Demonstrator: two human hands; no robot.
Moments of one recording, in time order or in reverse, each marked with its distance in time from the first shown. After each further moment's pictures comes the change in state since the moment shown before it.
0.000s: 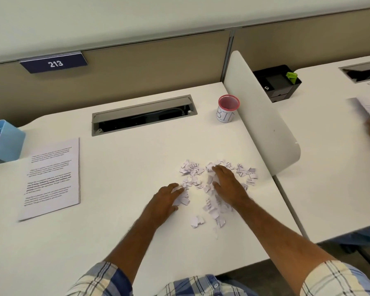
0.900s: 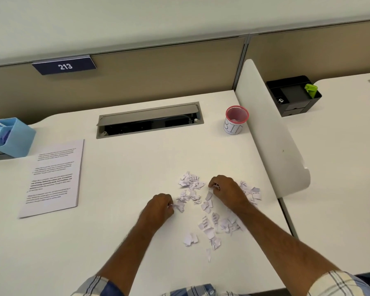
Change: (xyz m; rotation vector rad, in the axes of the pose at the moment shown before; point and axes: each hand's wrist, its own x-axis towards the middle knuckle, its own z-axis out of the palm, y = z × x) left_hand 0.030 0.026 -0.023 -0.139 0.083 -0.388; right_hand 0.060 0.024 -0.014 0.071 -0.076 -0.124
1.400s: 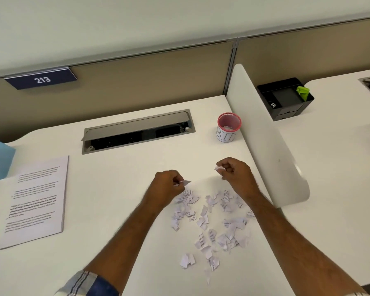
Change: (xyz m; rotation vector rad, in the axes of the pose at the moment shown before) left_hand 0.078 0.080 -0.078 -0.274 0.052 0.037; right_hand 0.037 -0.010 -0.083 0.507 0.248 0.169
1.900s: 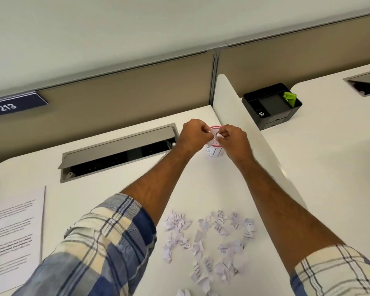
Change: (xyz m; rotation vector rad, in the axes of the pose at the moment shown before) left_hand 0.183 0.163 0.001 -0.091 0.038 0.110; right_hand 0.143 -0.042 -0.046 -0.289 0.256 -0.036
